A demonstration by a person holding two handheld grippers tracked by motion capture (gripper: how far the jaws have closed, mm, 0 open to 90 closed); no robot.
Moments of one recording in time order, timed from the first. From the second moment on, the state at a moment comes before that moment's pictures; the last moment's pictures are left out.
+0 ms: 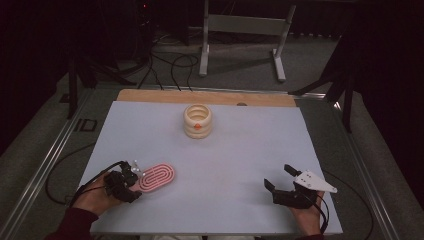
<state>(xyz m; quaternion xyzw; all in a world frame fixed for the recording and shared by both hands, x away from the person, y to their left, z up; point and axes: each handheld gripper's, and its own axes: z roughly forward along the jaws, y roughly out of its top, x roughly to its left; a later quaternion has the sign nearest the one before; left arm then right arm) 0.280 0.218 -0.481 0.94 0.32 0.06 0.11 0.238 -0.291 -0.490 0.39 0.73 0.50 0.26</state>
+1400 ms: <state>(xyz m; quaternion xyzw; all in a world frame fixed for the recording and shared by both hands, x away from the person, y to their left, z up) 0.289 0.216 -0.477 0.91 0.39 0.10 0.12 0.239 -0.291 -0.490 0.39 0.73 0.49 0.26</state>
